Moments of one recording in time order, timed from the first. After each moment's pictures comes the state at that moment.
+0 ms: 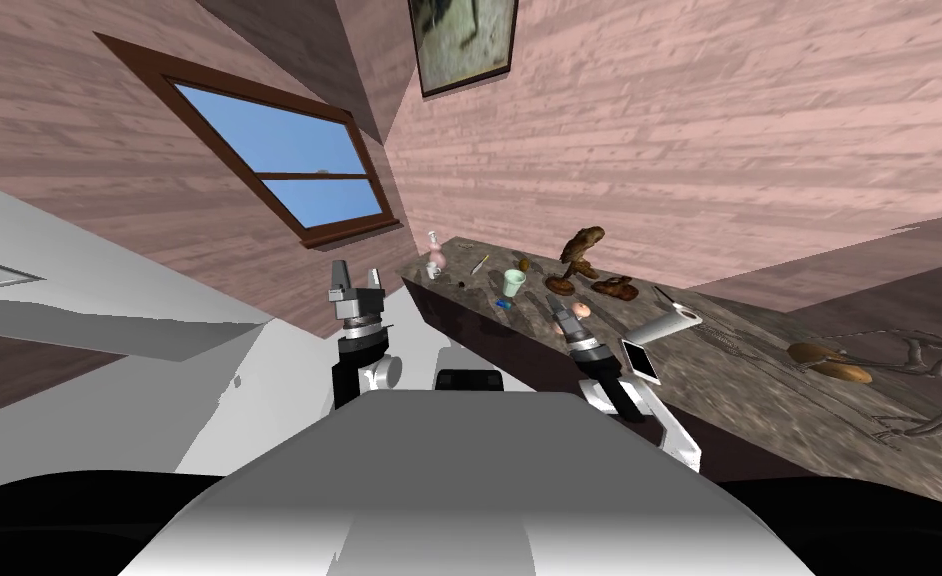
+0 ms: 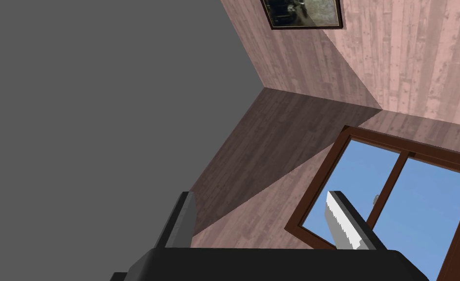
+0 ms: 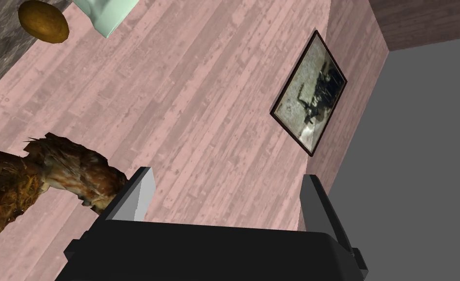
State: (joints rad) left arm 0.53 -0.03 -0.03 -2.31 0.05 -0.52 0.00; right arm 0.60 -0.48 -0.09 -2.13 0.28 -0.39 0.04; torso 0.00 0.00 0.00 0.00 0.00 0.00
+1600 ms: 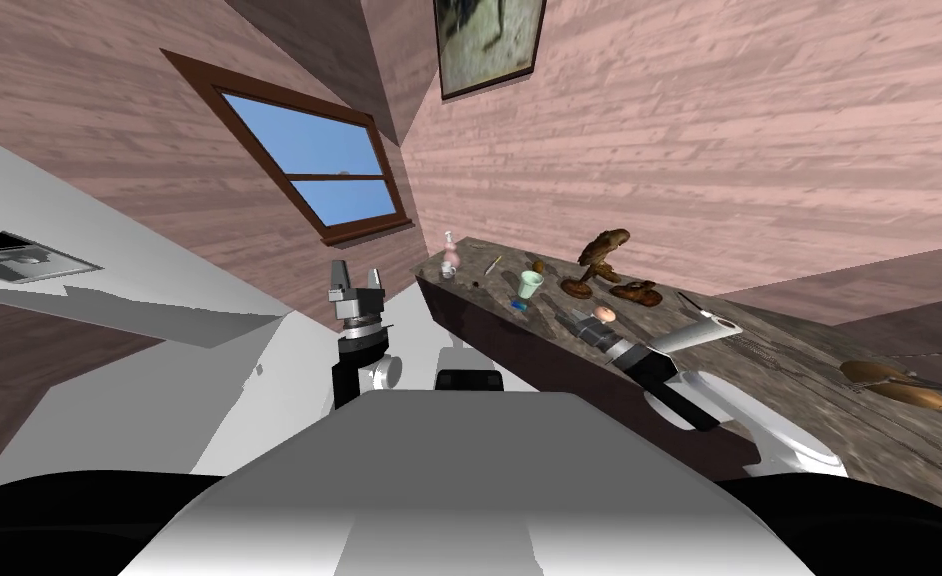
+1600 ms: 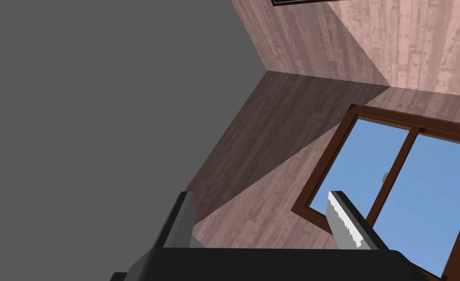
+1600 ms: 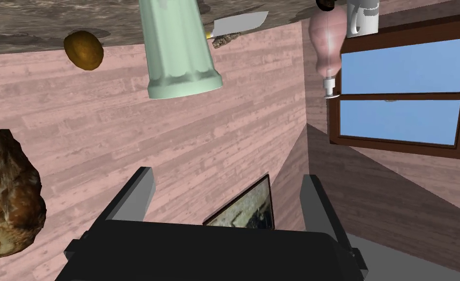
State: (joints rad) left arm 0.53 -0.03 -0.03 -2.31 0.05 -0.52 0.00; right arm 0.71 -0.94 -0.23 -1.97 0.49 -0.43 0.04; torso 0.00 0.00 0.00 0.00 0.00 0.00
